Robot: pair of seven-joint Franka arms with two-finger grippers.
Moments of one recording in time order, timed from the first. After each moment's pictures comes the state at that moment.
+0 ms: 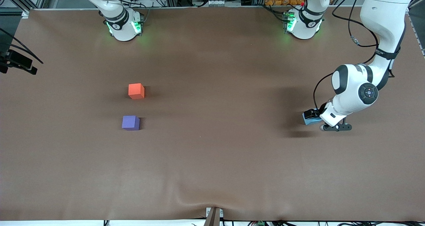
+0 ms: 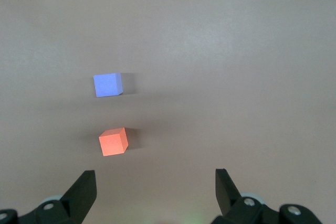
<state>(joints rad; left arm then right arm) 0.12 0.41 -0.17 -2.13 -0.02 2.47 -0.05 -0.02 0.00 -0.09 -1.51 0.02 1.47 -0.04</state>
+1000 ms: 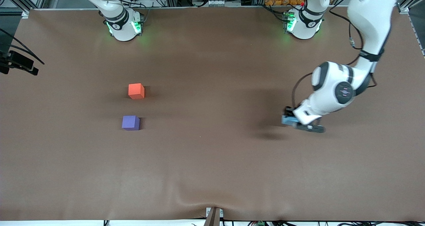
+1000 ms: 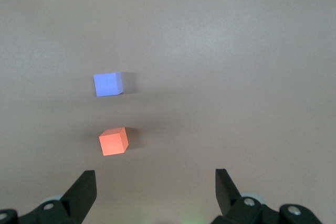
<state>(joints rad) 0.05 0.41 -0.41 -1.98 -0.02 2.37 -0.09 -0.02 0.01 -0.09 -1.51 0.02 1.47 -0.04</state>
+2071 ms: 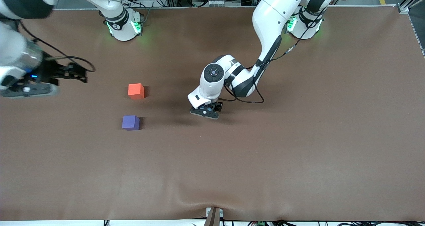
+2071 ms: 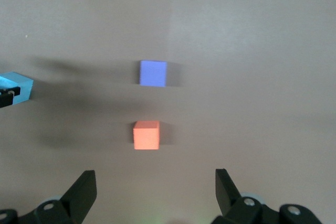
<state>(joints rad) -0.76 0.82 -0.07 -1.38 -0.03 2.33 -0.59 0.25 0.11 -0.08 -1.51 0.02 1.50 0.06</state>
